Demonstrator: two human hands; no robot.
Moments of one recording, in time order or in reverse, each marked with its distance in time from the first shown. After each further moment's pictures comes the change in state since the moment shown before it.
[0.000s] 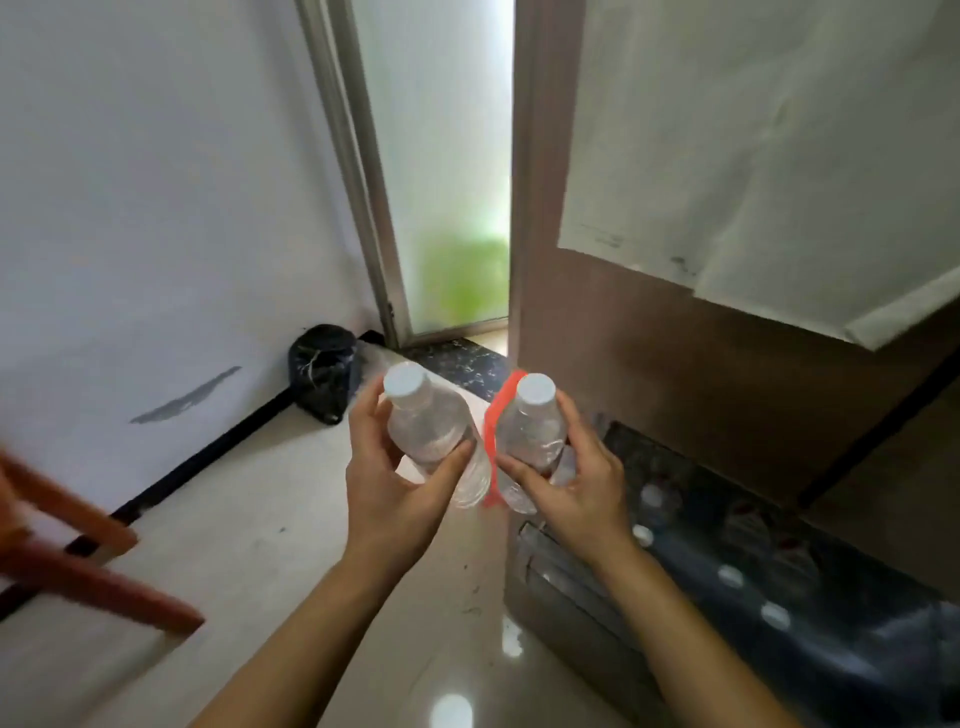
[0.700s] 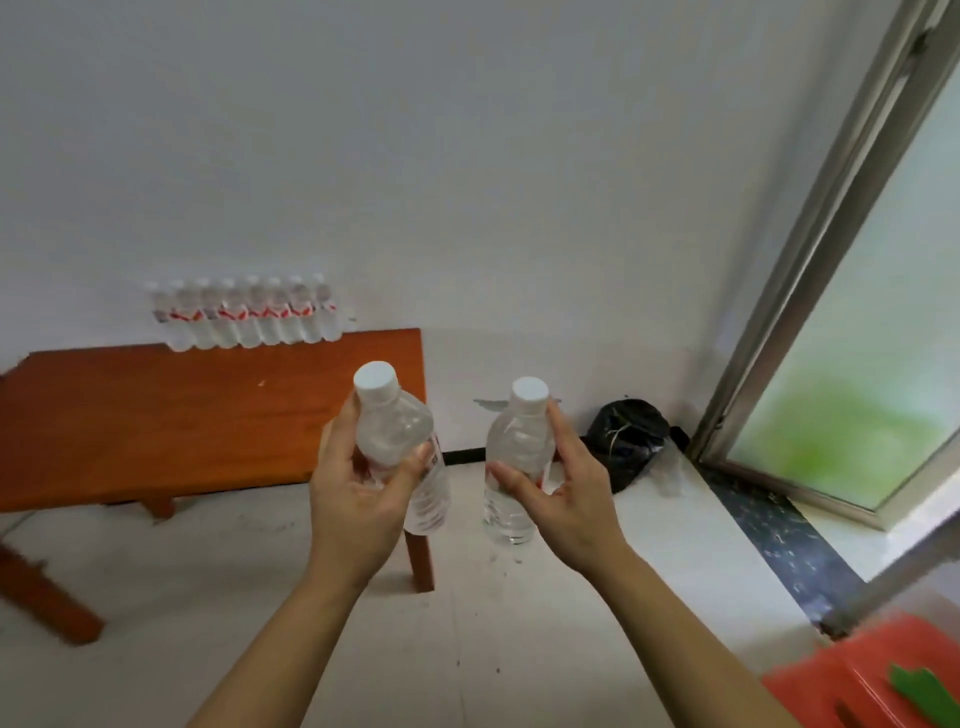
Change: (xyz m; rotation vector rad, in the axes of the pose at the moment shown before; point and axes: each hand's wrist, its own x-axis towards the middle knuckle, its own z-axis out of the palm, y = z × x) left_hand -0.012 -0.067 -0.462 0.321 0.753 -0.074; right_hand 0.013 -0.253 0.434 0.369 -0.726 -0.446
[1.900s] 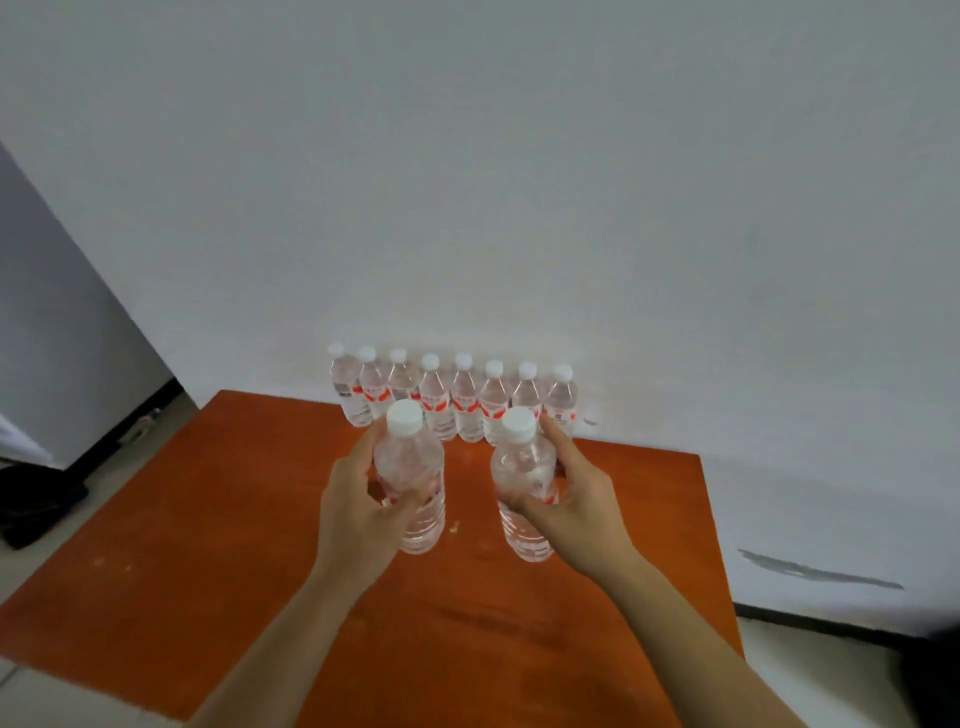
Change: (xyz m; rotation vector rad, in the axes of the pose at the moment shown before) left_hand 0.518 -0.394 -0.234 0.456 0.171 -0.231; right_hand 0.536 0.127 0.499 0.141 -0.403 0.101
